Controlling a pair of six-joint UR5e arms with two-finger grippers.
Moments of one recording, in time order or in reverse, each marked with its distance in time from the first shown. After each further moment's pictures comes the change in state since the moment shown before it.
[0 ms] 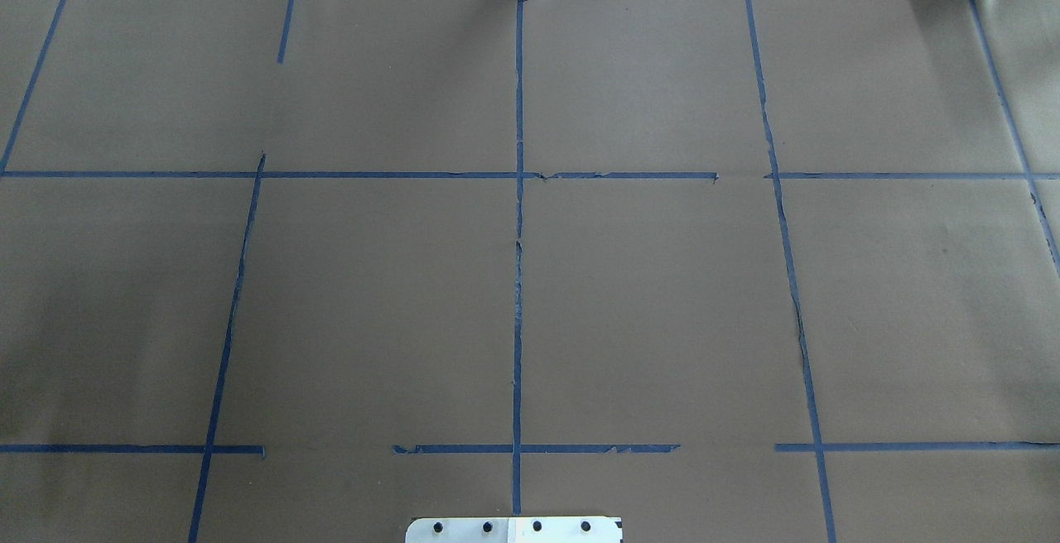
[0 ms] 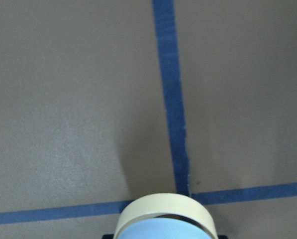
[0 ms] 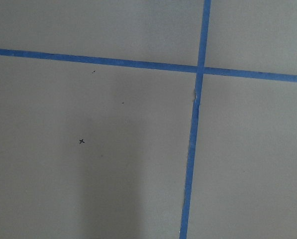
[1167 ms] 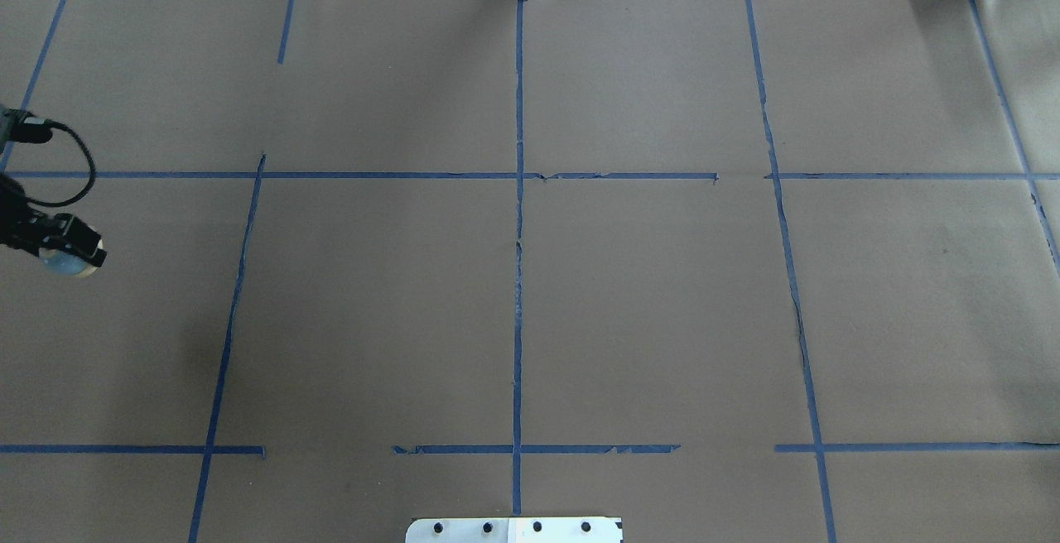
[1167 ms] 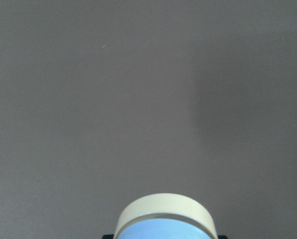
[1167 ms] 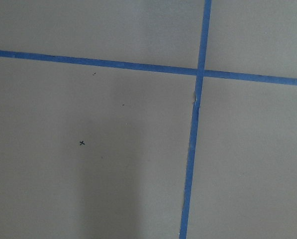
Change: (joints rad) left arm -0.086 -0.586 -0.149 0.574 0.001 -0.128; right arm 0.000 0.007 0.002 0.001 -0.006 -0.001
